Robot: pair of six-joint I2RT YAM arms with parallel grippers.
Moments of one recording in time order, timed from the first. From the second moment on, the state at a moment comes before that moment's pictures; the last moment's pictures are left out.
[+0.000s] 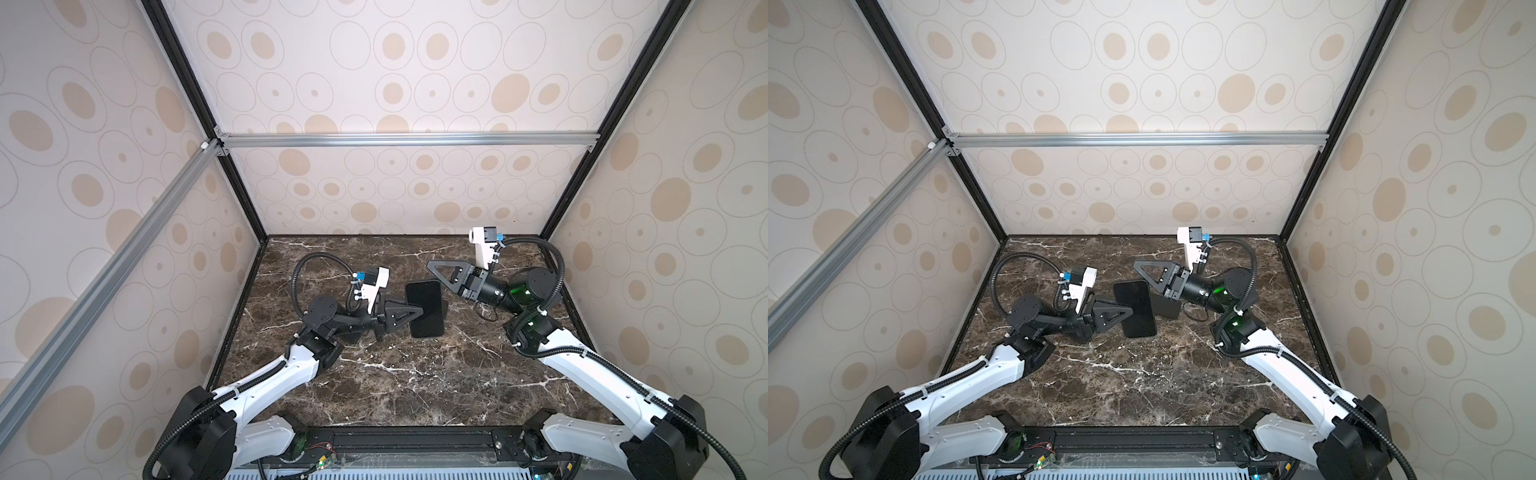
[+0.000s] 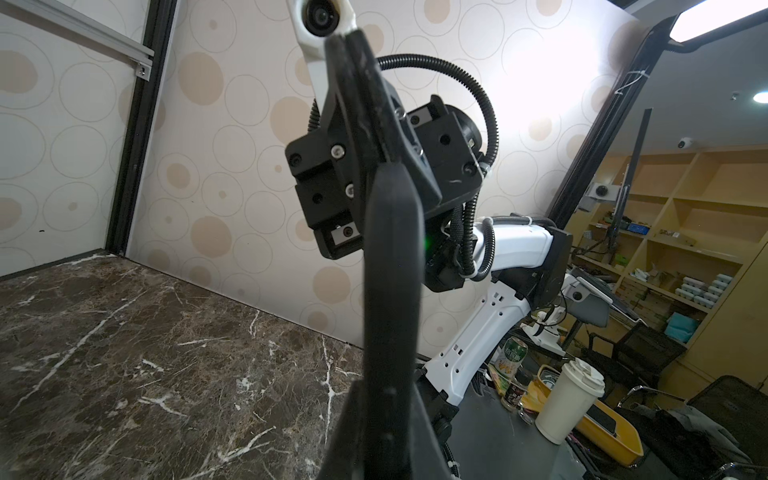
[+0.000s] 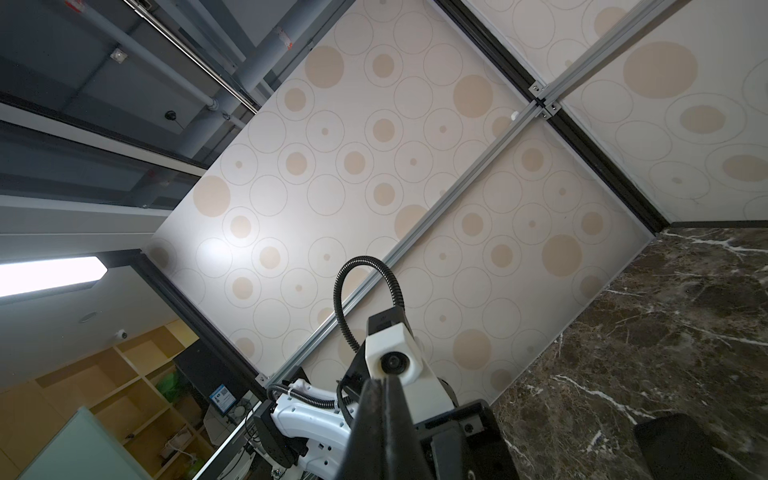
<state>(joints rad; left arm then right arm) -0.63 1.17 0.66 0.84 0.86 -0.66 0.57 1.13 0.90 0.64 -0.70 1.08</state>
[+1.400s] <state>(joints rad) -0.65 1.18 0.66 0.92 0.86 -0.70 0.59 1.11 0.87 0.66 -0.72 1.09</state>
